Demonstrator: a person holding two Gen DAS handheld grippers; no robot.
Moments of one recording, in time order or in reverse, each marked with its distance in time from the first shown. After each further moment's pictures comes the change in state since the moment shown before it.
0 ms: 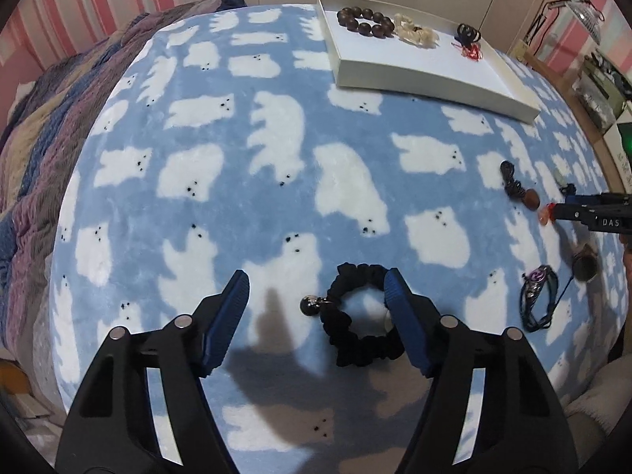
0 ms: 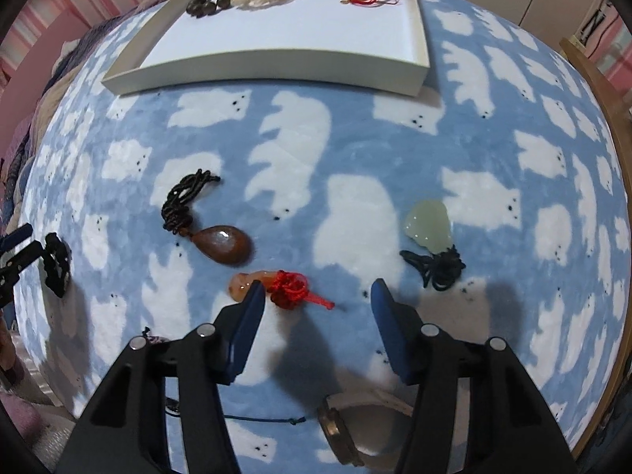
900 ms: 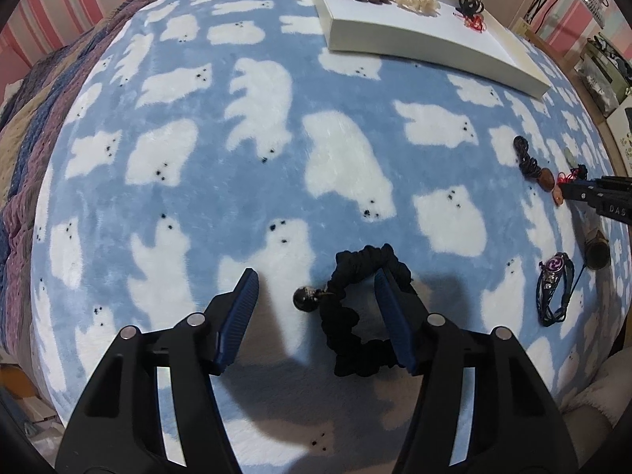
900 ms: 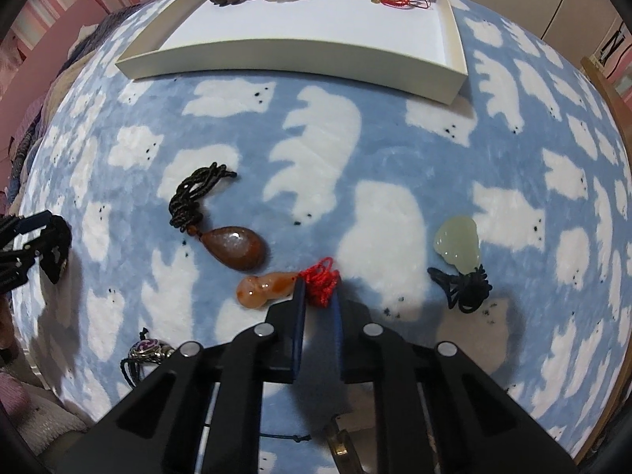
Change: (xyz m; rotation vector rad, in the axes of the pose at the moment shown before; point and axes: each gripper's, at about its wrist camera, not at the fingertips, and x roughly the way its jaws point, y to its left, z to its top) left arm 0.031 -0.004 0.002 0.023 0.087 -0.015; right arm 0.015 0.017 0.010 -0.060 -0.013 0.034
